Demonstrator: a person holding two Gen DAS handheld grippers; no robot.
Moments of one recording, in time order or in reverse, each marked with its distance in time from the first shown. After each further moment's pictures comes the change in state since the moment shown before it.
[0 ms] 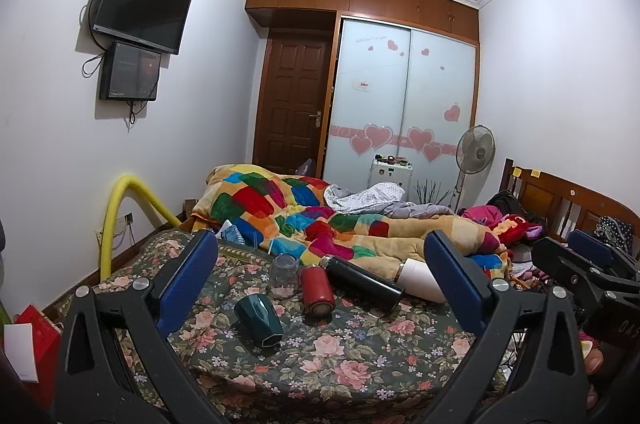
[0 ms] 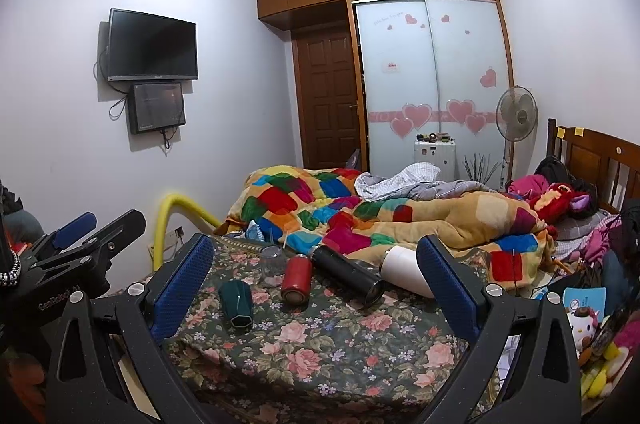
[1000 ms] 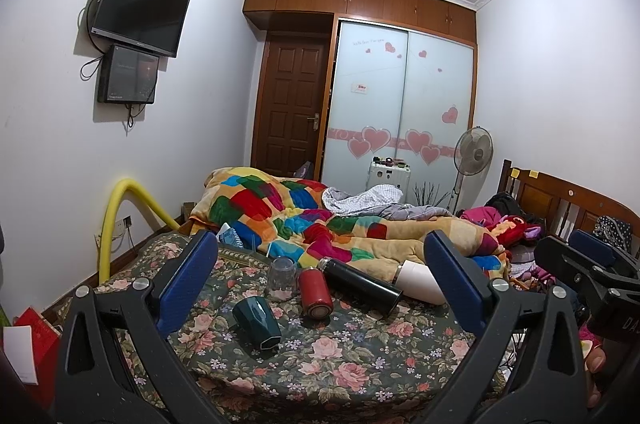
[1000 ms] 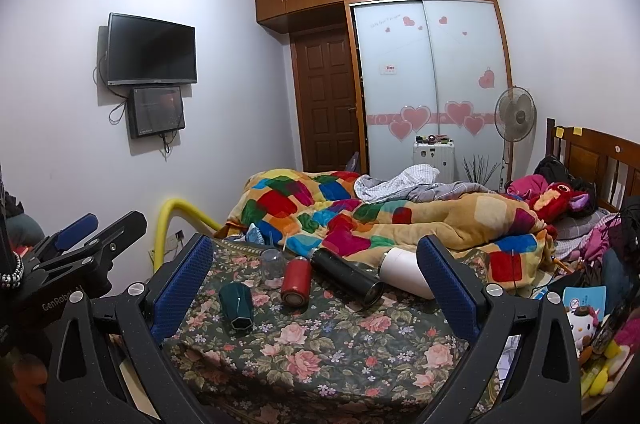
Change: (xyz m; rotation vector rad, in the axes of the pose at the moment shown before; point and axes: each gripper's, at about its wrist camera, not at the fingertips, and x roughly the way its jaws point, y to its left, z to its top) left arm 0.000 -0.002 0.002 -0.002 -0.008 -0.002; right arm -0.002 -0.002 0.000 0.007 -0.009 0.000
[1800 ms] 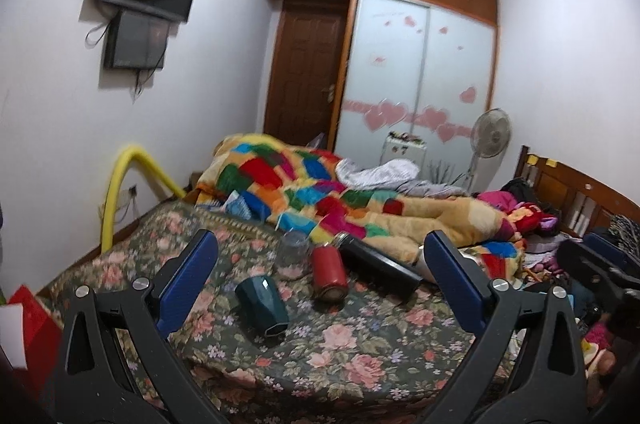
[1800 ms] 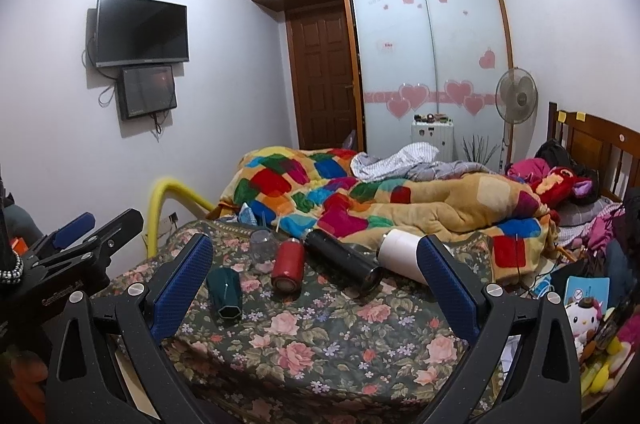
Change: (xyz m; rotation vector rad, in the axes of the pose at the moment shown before) left arm 0.068 0.020 -0.030 -0.048 0.116 0.061; right arm 0.039 -0.014 -0.009 0.010 0.088 -0.009
